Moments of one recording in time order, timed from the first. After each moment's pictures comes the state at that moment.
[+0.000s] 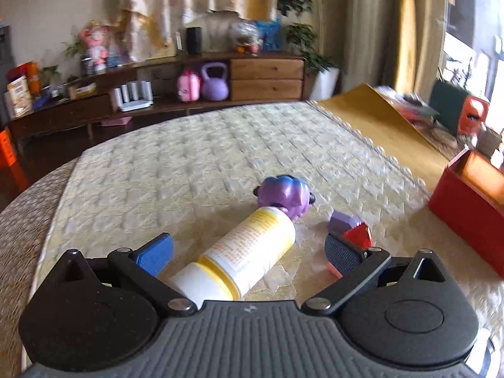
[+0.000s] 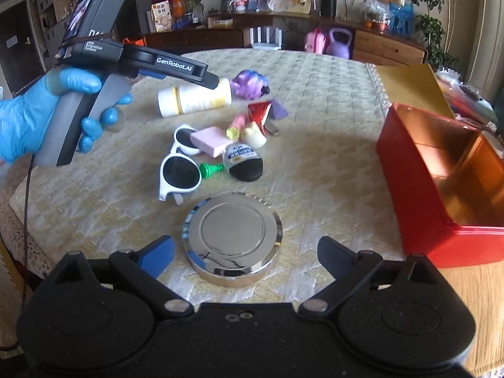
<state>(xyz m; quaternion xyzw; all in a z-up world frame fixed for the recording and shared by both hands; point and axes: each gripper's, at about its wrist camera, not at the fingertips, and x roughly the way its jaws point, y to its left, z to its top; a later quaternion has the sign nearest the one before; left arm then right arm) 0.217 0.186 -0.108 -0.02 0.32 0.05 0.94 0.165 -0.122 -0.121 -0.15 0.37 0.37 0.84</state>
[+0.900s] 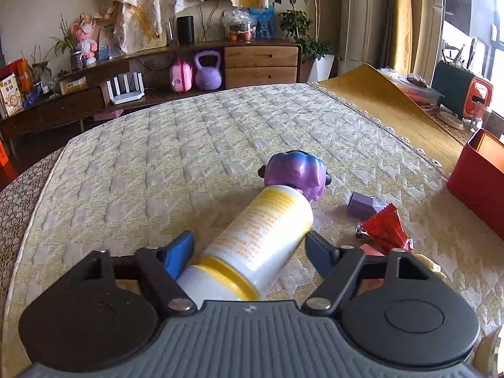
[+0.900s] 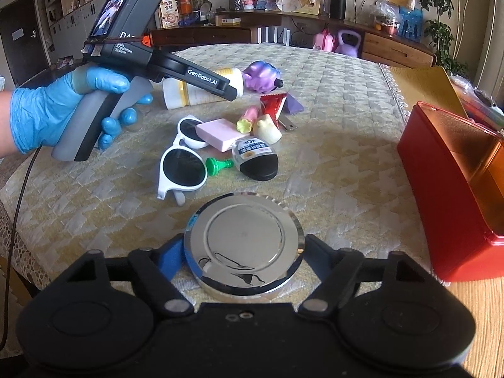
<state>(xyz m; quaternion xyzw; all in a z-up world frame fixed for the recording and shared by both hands) 0.237 0.197 -0.136 -0.01 0.34 0.05 0.94 0.167 -0.104 -0.138 -0.16 0.36 0.38 0.84</state>
